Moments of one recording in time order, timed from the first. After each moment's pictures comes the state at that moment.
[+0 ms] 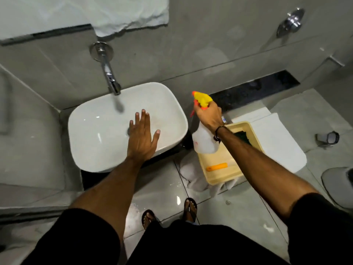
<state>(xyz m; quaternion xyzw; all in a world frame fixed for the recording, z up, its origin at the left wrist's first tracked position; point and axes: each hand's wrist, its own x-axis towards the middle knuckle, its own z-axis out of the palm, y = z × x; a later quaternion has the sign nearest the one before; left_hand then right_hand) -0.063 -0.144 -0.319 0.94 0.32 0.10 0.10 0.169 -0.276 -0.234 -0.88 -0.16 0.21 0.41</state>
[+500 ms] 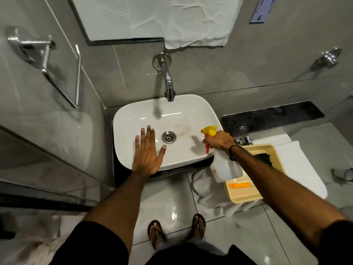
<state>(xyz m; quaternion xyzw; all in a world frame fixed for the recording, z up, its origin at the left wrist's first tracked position) -0.181 -0.090 -0.340 0.90 0.39 0.09 0.13 0.084 -0.220 -0.254 -0.91 -0.24 0.31 0.13</state>
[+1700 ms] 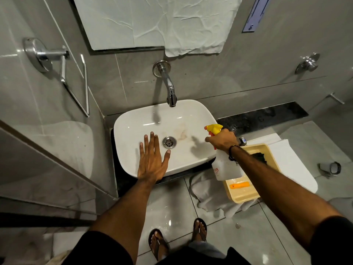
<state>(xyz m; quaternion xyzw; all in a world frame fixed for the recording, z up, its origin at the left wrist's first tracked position) -0.180 -0.090 -0.333 0.91 0.38 0.08 0.17 0.063 -0.214 -0.236 -0.94 -0.20 0.21 0.15</state>
